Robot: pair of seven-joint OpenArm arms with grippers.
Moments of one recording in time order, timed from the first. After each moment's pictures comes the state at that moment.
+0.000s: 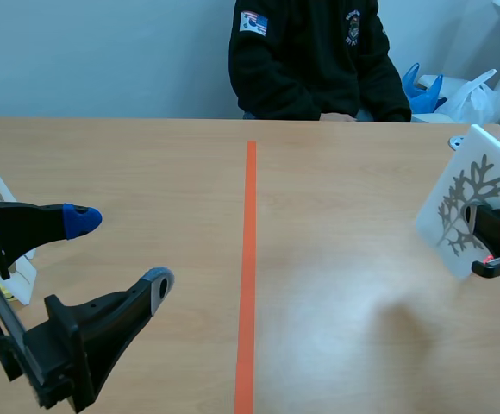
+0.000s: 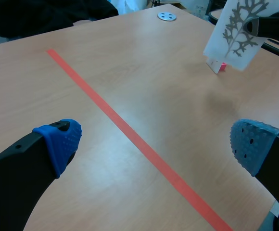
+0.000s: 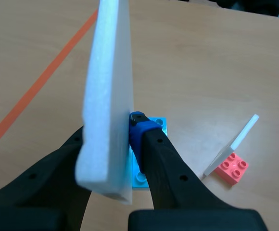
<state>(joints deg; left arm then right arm) 39.6 -30.4 -0.7 116.0 -21.1 -29.6 -5.2 -22.3 22.3 19.3 92.9 21.0 35.0 -3.6</state>
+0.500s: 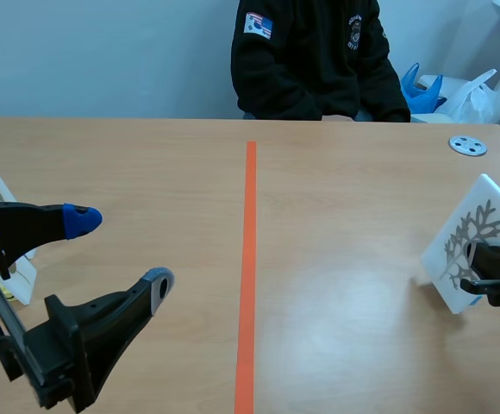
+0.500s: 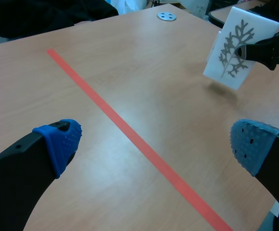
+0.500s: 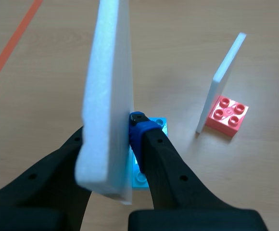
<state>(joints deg) 39.6 -30.4 -0.7 116.0 -21.1 -29.6 -5.2 -15.9 18.6 18.9 76.3 20.2 32.6 -0.6</state>
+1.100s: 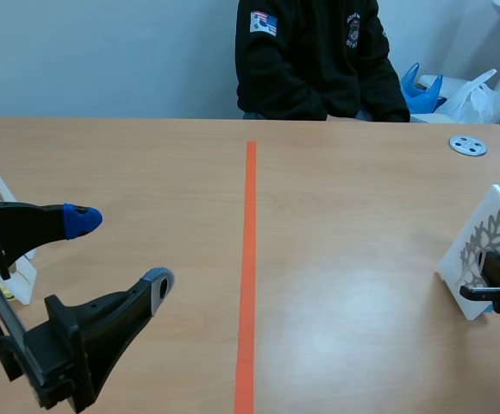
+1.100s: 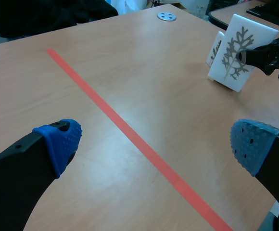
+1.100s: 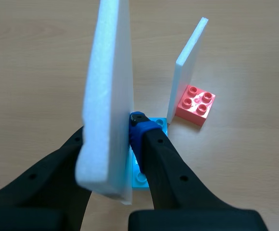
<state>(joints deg) 39.6 -30.4 -0.7 116.0 -21.1 -29.6 -5.2 -15.3 18.1 18.6 73.7 14.6 26.1 3.7</state>
